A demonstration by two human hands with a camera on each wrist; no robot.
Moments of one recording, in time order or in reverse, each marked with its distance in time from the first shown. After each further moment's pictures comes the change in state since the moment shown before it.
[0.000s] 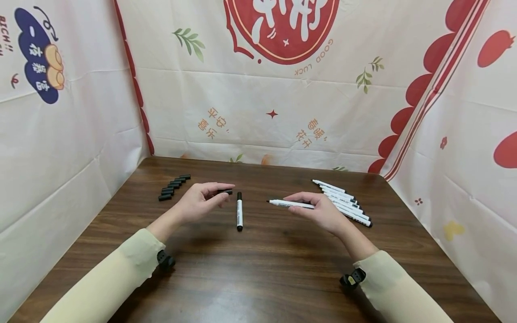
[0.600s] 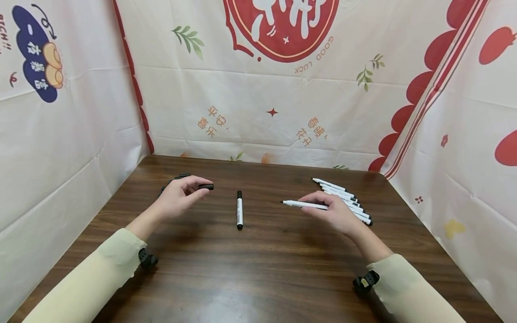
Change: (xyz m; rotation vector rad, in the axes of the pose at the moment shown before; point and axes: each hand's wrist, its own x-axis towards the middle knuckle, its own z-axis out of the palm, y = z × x) left_hand -0.019 -0.016 -0.037 0.139 0.129 -0.044; right_hand -0.019 0.023 -0.021 -0.051 0.065 0.022
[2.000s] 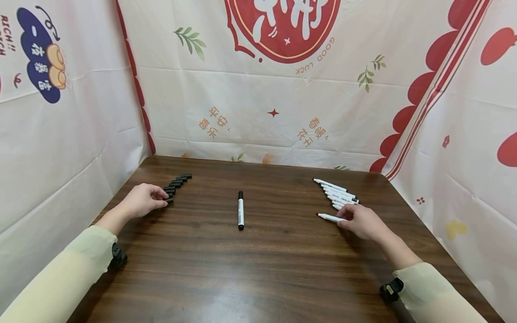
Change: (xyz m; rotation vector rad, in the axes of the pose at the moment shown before) left_hand -0.027 -0.077 -0.077 0.375 -0.164 -0.329; right_hand -0.032 0.042 -0.048 -0.530 -0.056 0.240
